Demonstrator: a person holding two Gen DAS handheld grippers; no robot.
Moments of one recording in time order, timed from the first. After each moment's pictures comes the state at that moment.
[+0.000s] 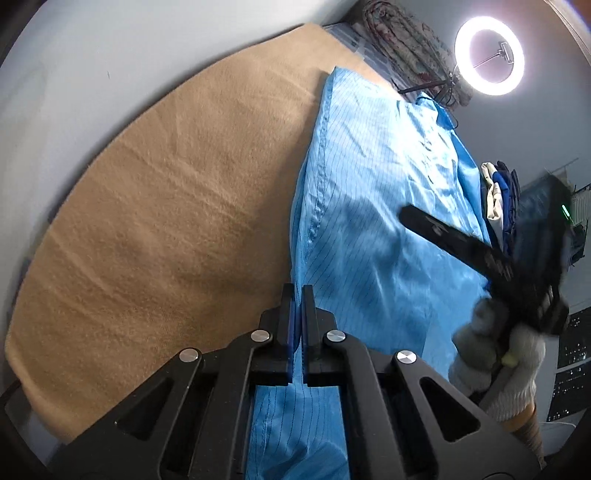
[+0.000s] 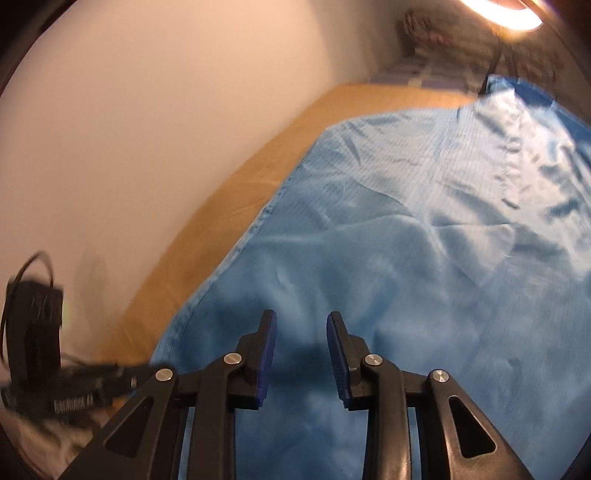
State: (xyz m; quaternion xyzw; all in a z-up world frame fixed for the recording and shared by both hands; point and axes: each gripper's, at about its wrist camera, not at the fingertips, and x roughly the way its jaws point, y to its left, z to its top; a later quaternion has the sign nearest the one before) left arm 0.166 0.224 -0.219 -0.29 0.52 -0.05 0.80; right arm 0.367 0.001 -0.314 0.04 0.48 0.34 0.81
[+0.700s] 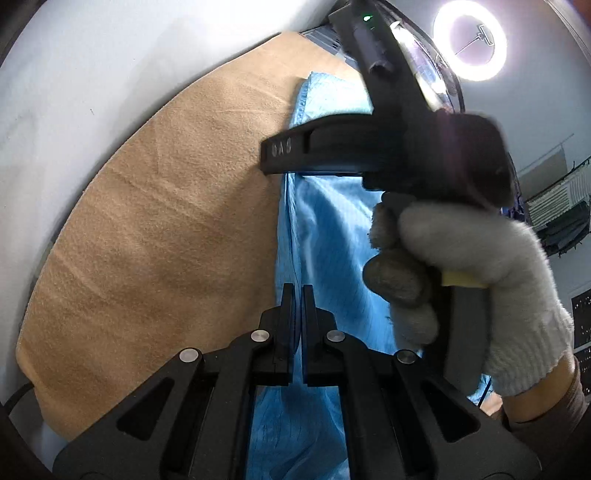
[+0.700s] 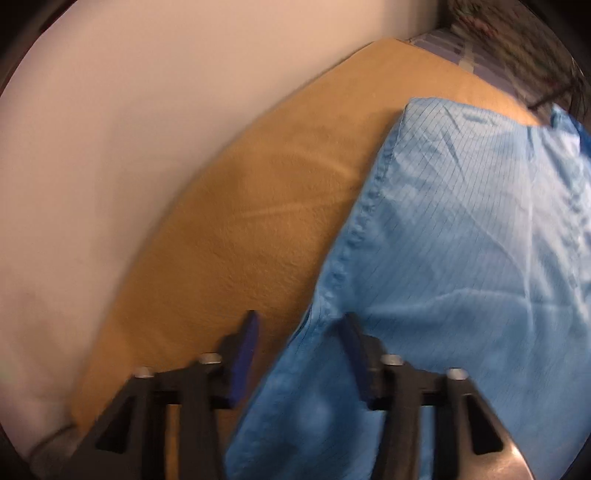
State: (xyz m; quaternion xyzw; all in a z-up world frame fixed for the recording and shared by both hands) left arm 0.166 0.203 -0.206 -0.25 0.51 -0.06 0.82; right arm 0.395 0.154 -0.326 -0.13 0.55 0.27 0.78
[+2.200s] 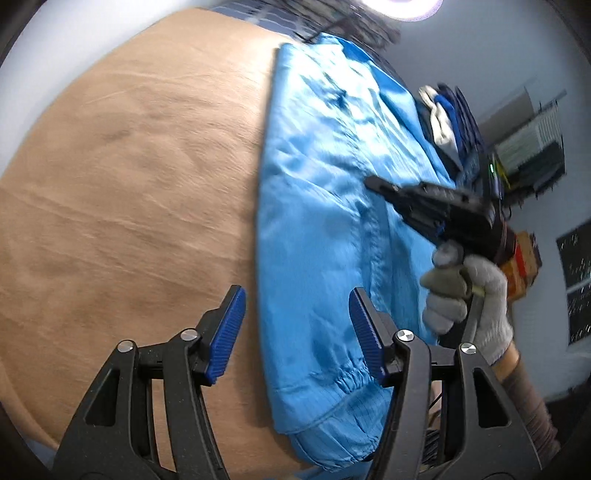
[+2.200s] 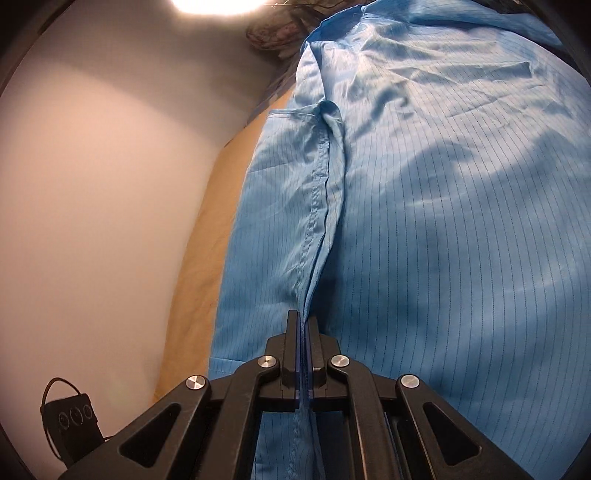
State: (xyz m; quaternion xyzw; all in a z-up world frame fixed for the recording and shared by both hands) left arm 0.173 0.080 -0.192 -0.18 0.53 -0.16 0.81; right arm 0.377 -0.201 -0.357 0.30 0.48 0.27 0.78
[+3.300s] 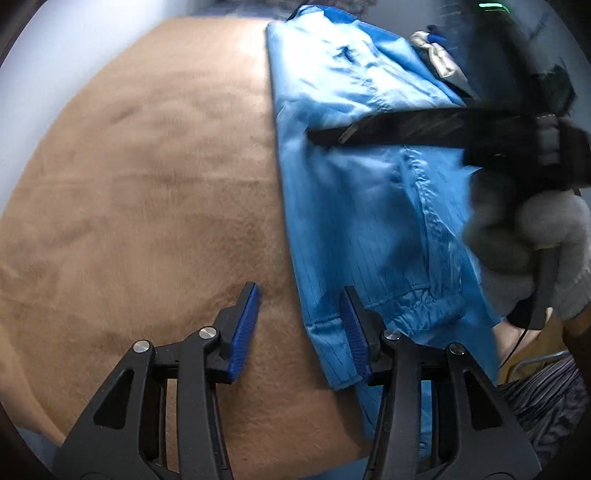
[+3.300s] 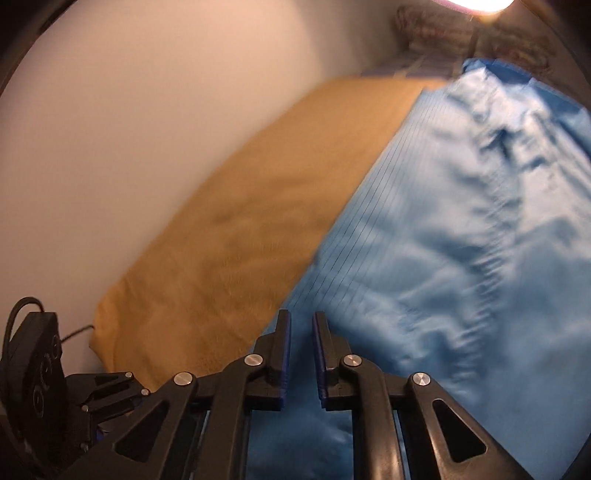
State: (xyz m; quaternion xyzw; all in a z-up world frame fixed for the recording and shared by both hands) left arm 0.132 0.073 -0.230 -0.04 0.53 -0.15 0.84; right arm 0.316 -0.064 -0.332 0.03 0.48 0.36 0.80
